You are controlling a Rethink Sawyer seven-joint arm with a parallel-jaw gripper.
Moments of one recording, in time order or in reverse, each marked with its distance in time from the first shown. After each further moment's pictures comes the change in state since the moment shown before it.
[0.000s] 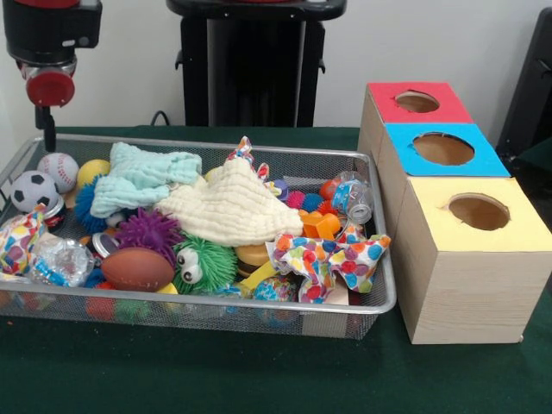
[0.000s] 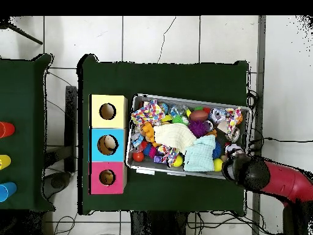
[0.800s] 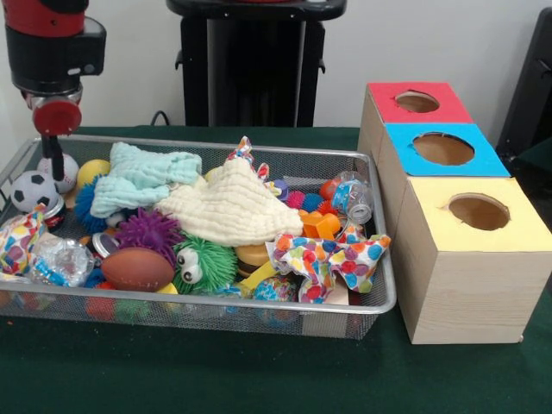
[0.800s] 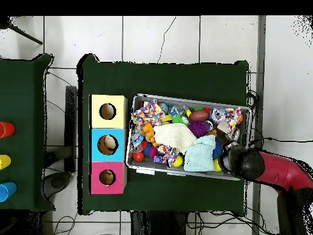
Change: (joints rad) arm 0.001 0.076 0.043 -0.061 0.000 -0.006 0.000
